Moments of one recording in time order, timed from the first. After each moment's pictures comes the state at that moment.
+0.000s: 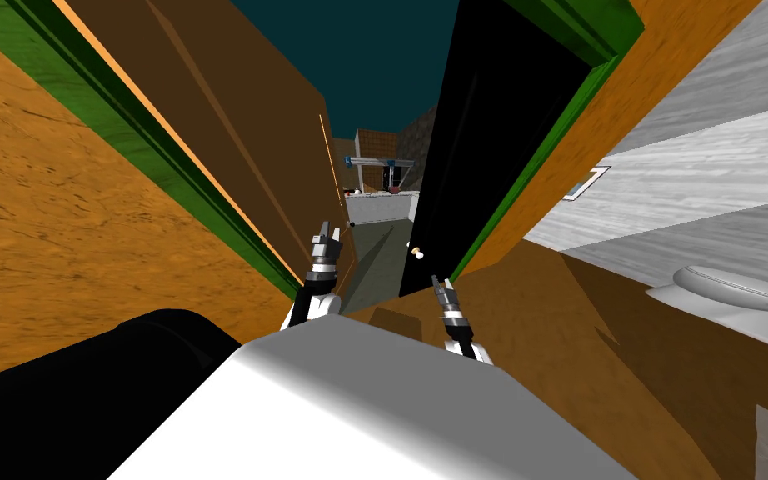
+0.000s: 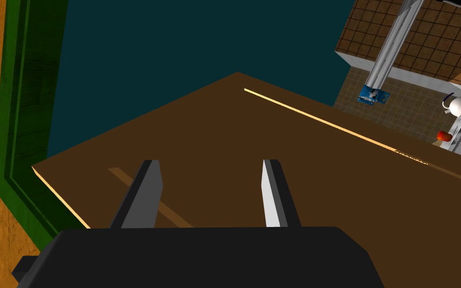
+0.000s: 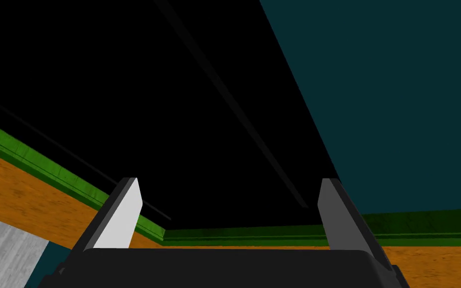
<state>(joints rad) 0.25 -0.11 0.04 -1.45 0.33 -0.68 0.63</state>
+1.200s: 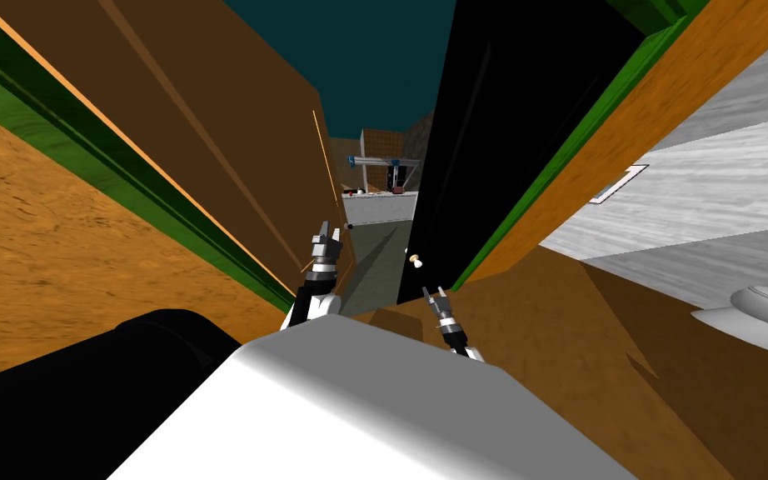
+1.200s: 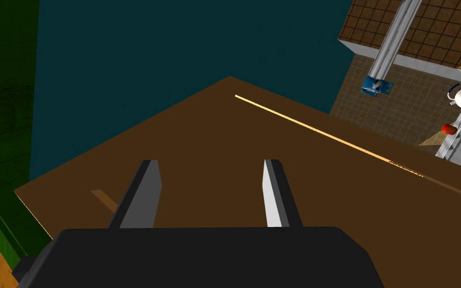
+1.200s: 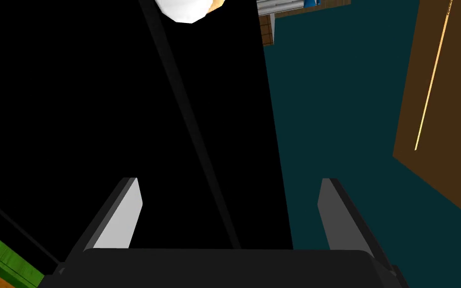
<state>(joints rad) 0.16 -0.14 0.04 -1.14 0.45 -0.81 0.86</state>
